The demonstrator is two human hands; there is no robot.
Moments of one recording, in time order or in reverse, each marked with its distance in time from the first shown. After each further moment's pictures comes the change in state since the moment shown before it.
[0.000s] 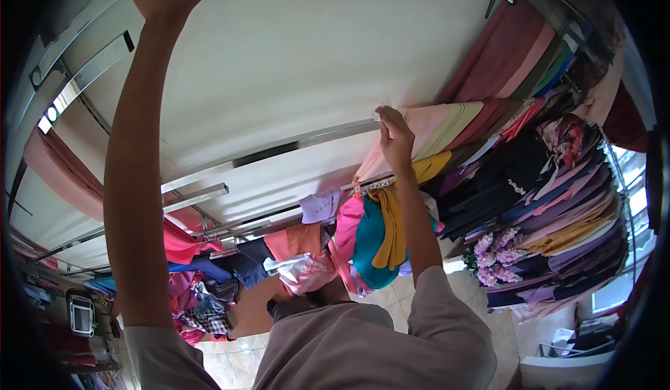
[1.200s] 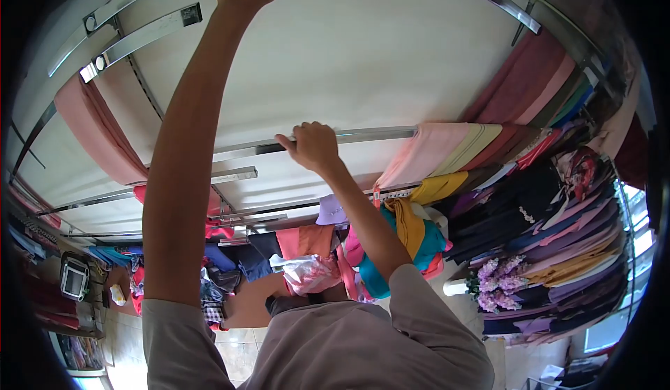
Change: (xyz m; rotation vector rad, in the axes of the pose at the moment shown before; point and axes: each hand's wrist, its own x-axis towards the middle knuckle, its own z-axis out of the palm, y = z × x) left_hand -0.001 0.000 -0.015 -0.090 -0.129 -0.048; right_hand 0.012 -0.174 0.137 -0.203 -0.533 -0.087
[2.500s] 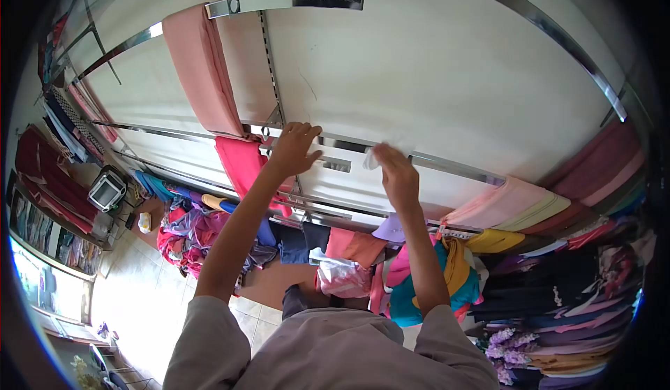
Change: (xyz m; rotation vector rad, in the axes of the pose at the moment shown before) left_hand -0.315 -0.052 -0.162 -0.082 -1.114 -0.327; right_hand -0.031 -0.030 0.011 0.326 0.170 -0.301
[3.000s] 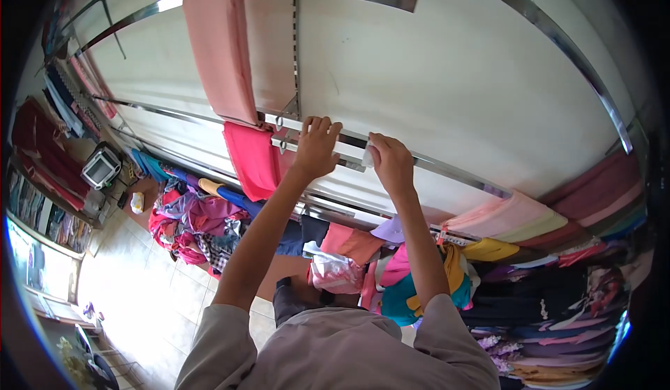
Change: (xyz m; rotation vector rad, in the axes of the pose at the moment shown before) left_hand -0.007 0.021 0.009 -0.034 0.136 -0.116; right_hand 0.043 -0.022 0.040 -0.033 -0.045 -0.005
